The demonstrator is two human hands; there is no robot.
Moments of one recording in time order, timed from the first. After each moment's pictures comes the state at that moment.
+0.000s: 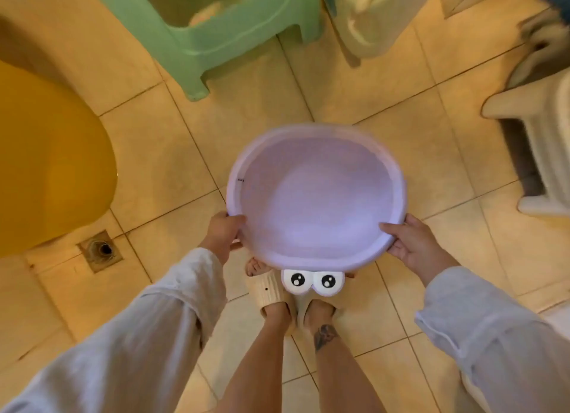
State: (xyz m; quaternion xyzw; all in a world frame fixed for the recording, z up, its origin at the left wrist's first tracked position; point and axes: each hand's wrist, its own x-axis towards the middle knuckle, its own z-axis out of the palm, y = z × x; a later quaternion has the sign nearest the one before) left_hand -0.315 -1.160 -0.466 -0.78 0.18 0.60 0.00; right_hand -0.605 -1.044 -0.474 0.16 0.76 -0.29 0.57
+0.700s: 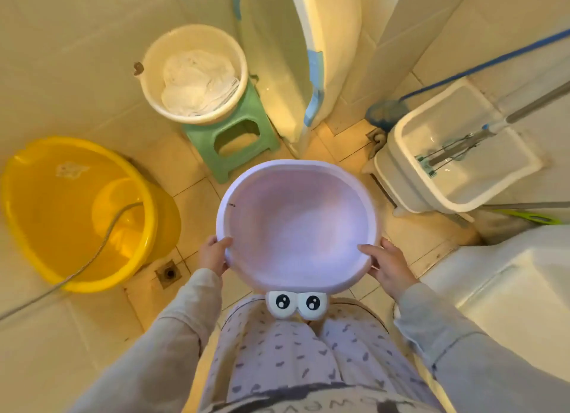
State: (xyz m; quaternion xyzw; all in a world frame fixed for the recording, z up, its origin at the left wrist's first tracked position) left_hand -0.312 -1.094 0.009 -0.76 0.23 0.59 -0.14; right_hand -0.586 -0.938 -0.003 0.10 0.70 -0.44 0.55
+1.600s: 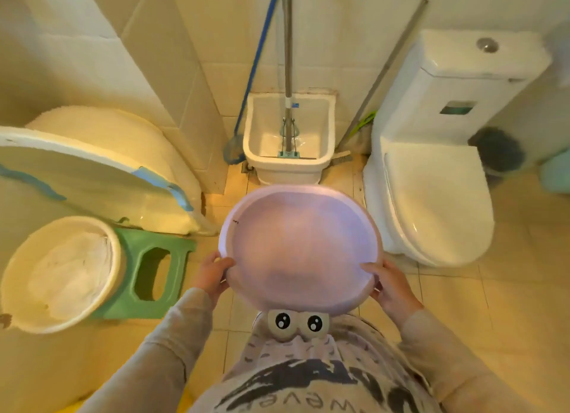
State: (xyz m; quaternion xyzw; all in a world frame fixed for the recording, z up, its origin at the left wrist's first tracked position) left_hand -0.439 -1.145 0.057 -0.46 0.56 0.67 0.15; right_hand -0.475 -0.824 0.041 0.38 0.58 -0.68 0.22
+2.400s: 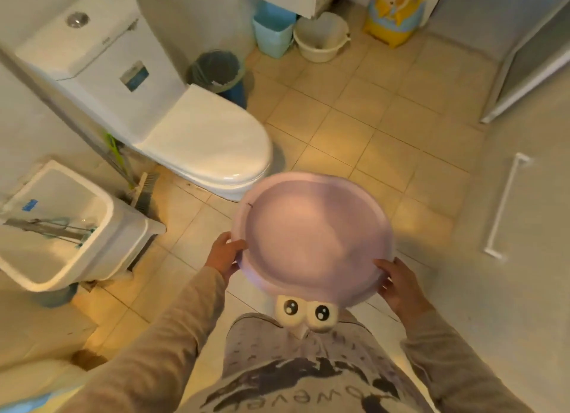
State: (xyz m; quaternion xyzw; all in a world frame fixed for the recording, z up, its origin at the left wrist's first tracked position) left_hand -0.433 -0.818 0.054 -0.10 0.72 0.48 0.49; right_hand -0.145 -0.665 0.032 0.63 0.25 -0.71 -0.18
